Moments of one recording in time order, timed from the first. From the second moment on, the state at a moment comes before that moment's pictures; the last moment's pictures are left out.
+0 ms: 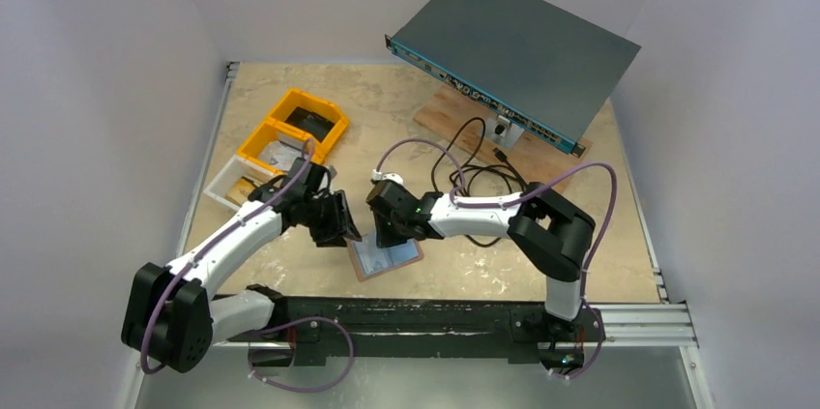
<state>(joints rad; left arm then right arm) -0.37 1.14 0.69 -0.70 0.32 -0.69 1.07 1.88 1.16 -0.28 0.10 0.75</state>
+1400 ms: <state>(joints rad) -0.52 1.48 0.68 -0.41 0.38 -0.77 0.88 1.79 0.79 0.25 -0.32 0.96</state>
